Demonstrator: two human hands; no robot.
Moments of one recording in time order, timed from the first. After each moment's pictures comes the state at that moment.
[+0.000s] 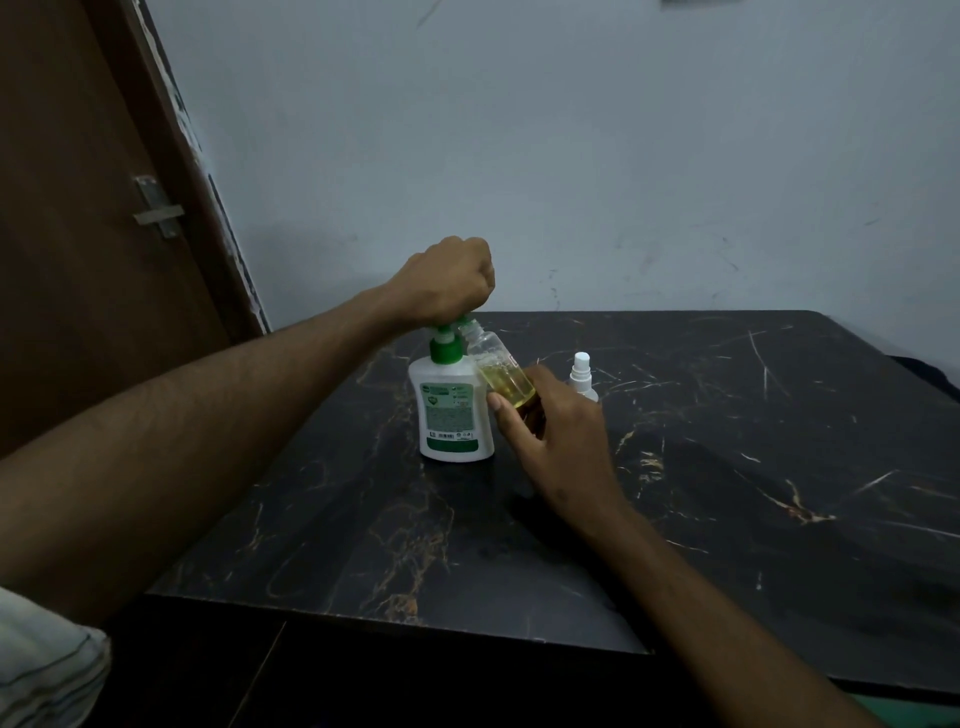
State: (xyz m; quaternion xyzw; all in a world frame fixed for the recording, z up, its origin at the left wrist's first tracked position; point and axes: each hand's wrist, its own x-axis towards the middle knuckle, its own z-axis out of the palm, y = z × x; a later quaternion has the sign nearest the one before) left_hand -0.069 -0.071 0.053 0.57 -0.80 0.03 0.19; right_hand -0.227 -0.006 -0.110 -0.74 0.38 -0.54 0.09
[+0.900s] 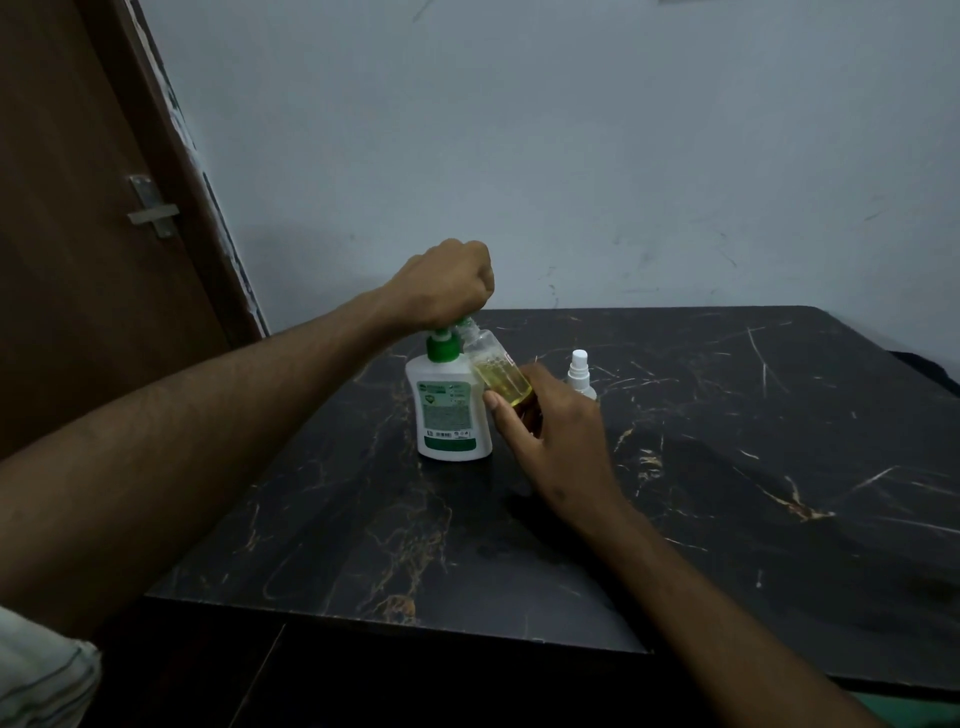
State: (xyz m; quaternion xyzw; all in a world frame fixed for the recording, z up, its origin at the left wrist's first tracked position) left_hand -0.068 -0.074 0.047 0.56 -0.80 0.03 0.19; right_hand -0.227 -0.006 -0.110 -0.75 0.38 -0.53 0.09
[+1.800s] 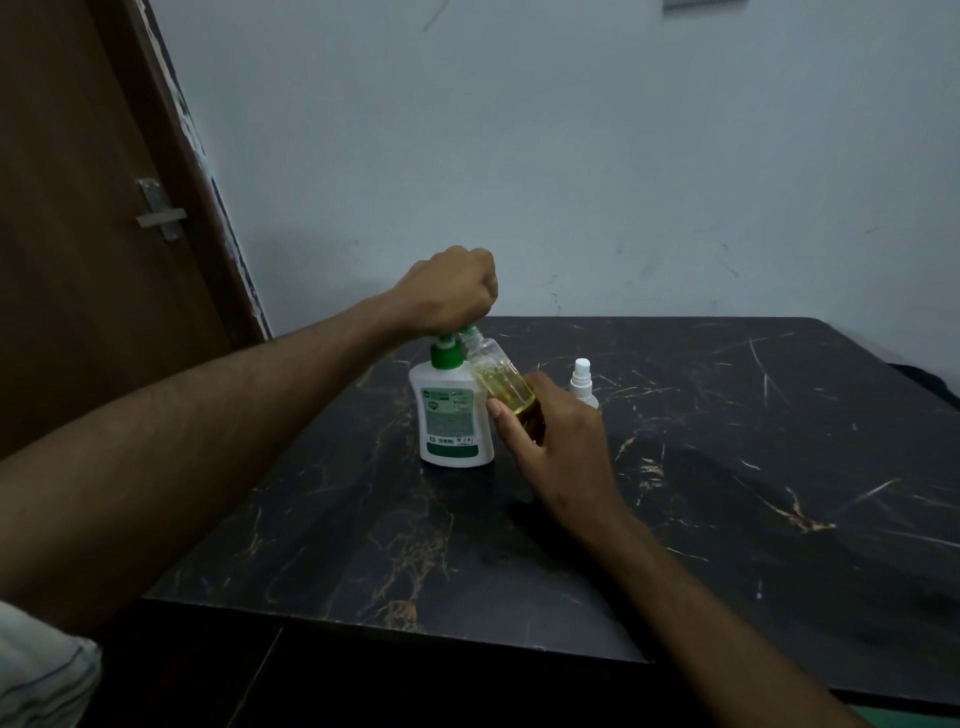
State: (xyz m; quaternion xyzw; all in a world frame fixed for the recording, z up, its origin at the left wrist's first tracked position) left_hand -0.070 -0.067 0.050 0.57 -0.80 0.04 0.20; right_hand -0.226 -0.007 -0.112 -0.74 0.38 -0.54 0.09
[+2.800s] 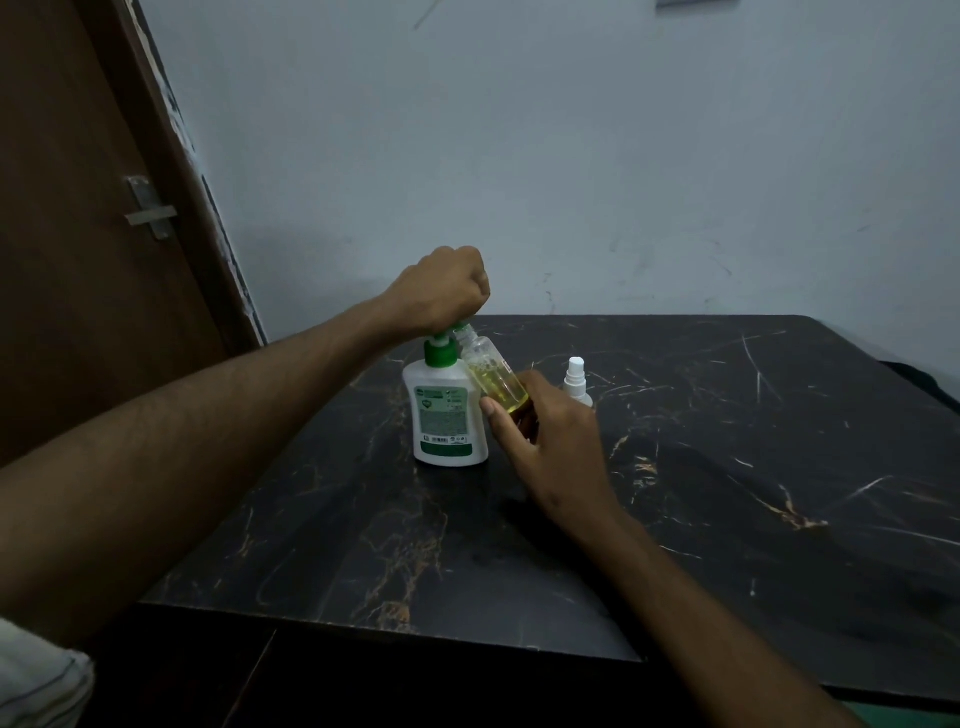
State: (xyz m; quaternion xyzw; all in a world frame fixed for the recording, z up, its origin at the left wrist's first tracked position) left_hand -0.066 -0.075 0.045 0.55 -0.81 0.00 0.20; right_hand -0.227 -0.008 -0.112 -0.75 0.39 -0.53 0.09
